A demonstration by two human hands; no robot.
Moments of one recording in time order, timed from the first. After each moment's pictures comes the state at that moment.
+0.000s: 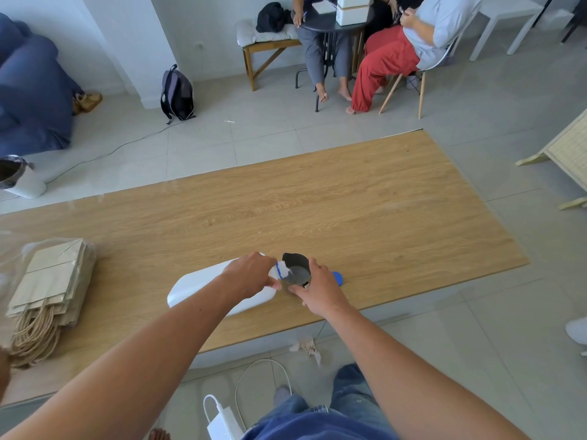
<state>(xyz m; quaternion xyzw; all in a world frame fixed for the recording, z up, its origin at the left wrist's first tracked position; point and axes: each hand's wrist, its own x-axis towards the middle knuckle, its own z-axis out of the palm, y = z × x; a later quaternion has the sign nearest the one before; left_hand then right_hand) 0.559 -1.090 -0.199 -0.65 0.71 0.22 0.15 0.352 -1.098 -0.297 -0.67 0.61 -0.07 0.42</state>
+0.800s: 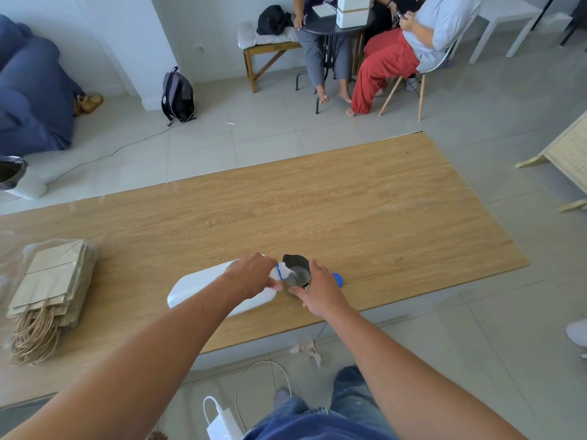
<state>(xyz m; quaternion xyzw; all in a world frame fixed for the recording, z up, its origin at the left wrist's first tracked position) 0.559 -1.092 -0.198 -0.65 0.70 0.23 0.15 0.352 -1.098 -0.298 -0.66 0.62 -0.08 0.42</state>
